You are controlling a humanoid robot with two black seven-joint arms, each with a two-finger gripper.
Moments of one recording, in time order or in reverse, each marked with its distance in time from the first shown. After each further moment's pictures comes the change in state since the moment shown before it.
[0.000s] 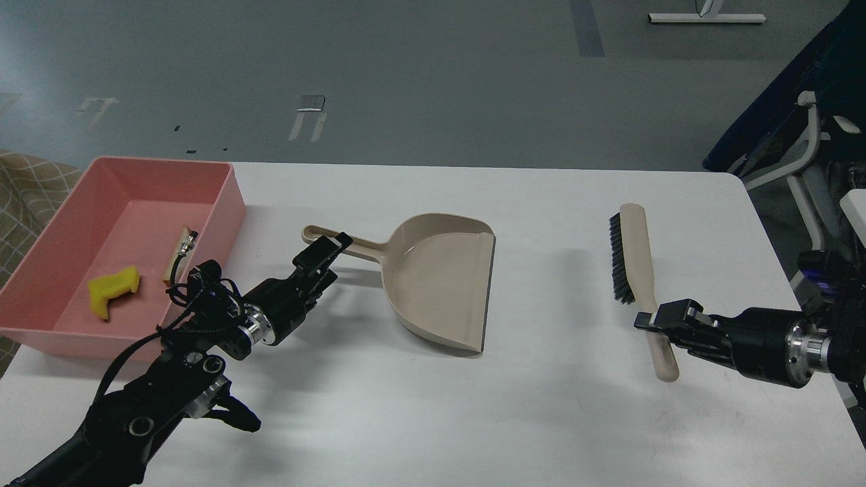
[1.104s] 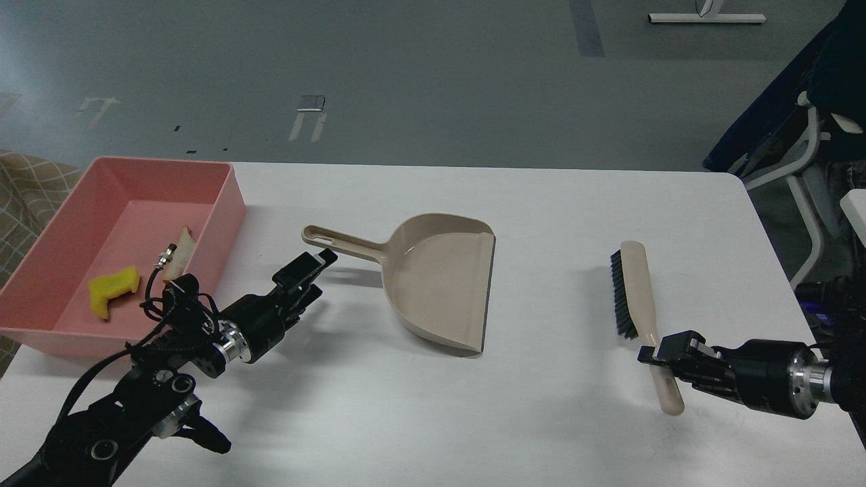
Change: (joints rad) left arm 0.074 0.075 -0.020 -0.070 -0.002 -0.036 -0.023; right arm -0.066 -0.004 -0.001 -0.001 0.003 0.026 0.000
